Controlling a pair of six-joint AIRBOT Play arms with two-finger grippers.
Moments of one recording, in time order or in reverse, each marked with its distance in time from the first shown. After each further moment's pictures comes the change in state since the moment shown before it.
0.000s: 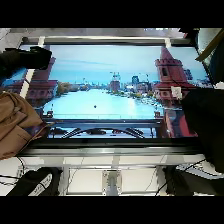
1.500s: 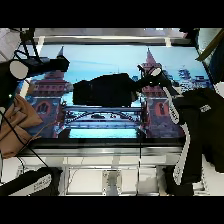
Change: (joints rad) left arm 0.000 -0.326 0.000 0.001 0.122 0.000; right arm 1.373 -0.983 0.254 0.448 -0.508 -0.121
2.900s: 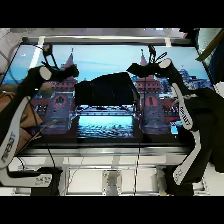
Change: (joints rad) left arm -0.007 -0.234 0.000 -0.036 0.134 -0.169; right arm -0.027 0.241 -0.136 -0.046 -0.286 -0.100
